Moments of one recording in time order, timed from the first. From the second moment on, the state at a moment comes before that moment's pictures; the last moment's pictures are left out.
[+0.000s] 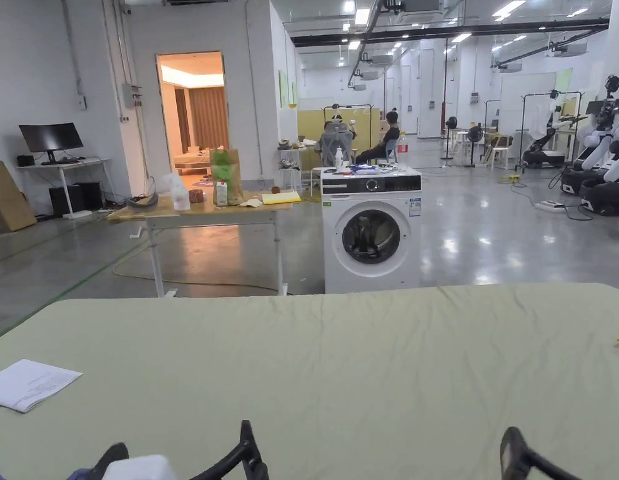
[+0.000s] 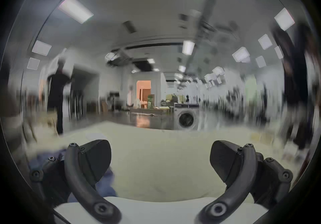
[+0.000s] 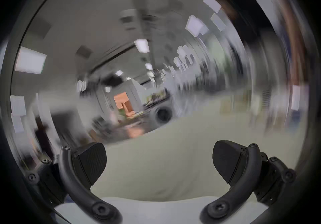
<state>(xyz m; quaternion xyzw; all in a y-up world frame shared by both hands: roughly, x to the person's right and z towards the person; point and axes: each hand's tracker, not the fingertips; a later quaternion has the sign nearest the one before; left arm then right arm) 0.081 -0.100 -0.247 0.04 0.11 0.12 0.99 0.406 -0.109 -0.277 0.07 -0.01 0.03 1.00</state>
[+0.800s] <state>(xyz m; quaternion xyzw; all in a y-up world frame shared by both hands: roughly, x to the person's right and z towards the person) 0.104 -0.105 -0.243 0.03 0.06 -0.02 1.00 0.387 -0.114 -0.274 0.05 0.04 0.02 1.00</state>
